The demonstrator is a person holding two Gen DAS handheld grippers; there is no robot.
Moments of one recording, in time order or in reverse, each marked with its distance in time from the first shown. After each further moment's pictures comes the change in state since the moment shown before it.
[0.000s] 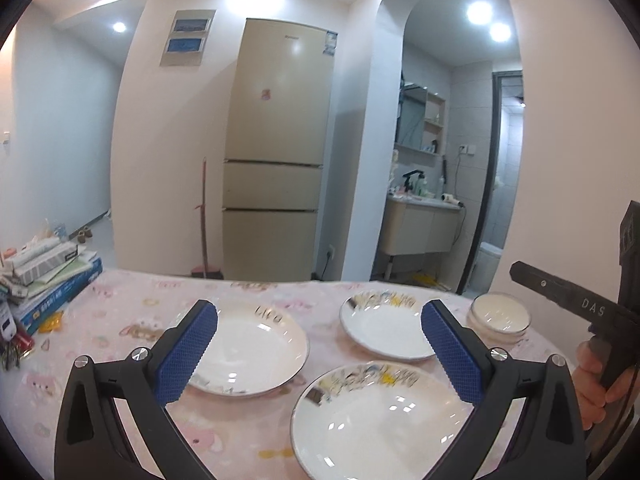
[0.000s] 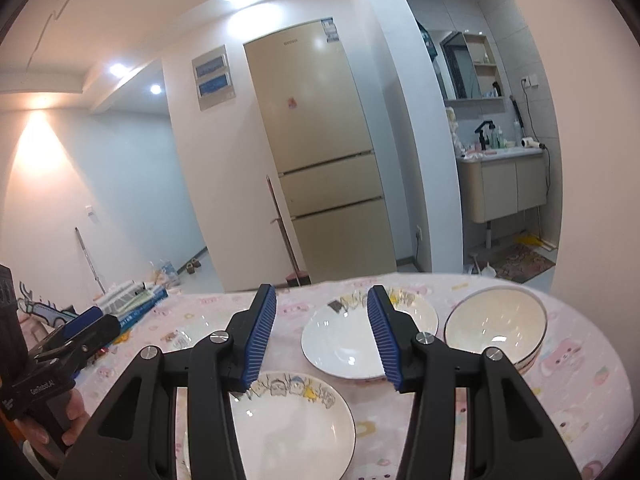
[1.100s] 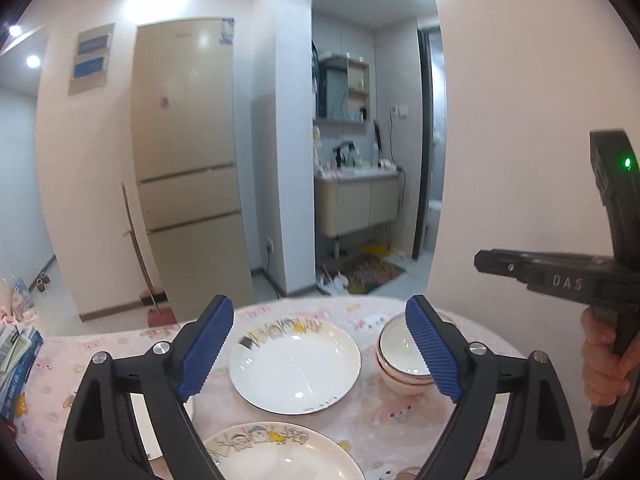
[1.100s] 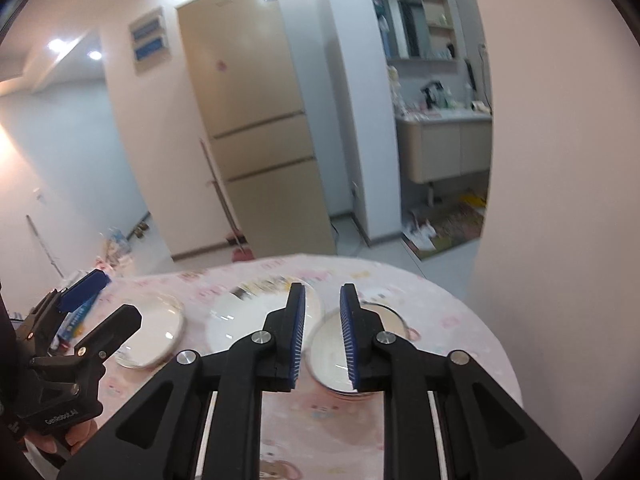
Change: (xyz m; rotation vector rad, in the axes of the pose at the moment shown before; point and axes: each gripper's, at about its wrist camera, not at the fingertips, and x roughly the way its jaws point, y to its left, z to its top) left arm 0.058 -0.157 0.078 0.193 0.070 -0.190; right arm -0.037 -0.083 0.096 0.015 0.174 -0.180
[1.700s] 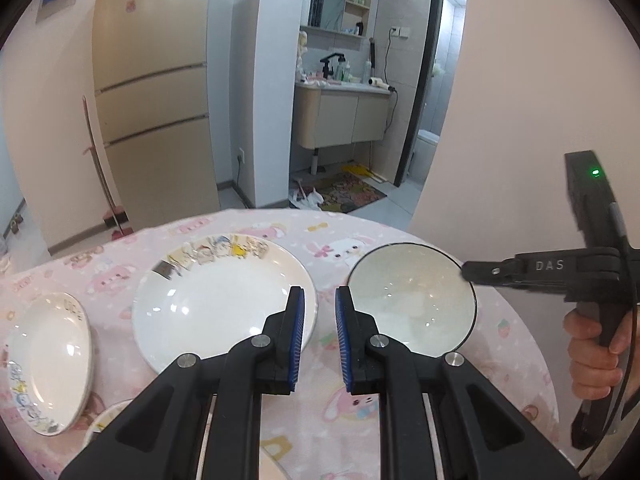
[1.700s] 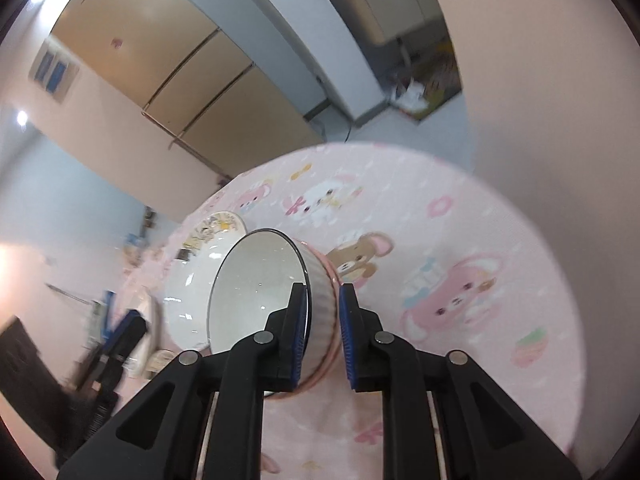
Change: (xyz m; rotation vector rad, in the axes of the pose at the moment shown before) left arm 0.141 -0.038 -0.044 -0.066 0.337 -0.078; right arm 0.118 -0.130 -0.049 0.345 0.387 0.017
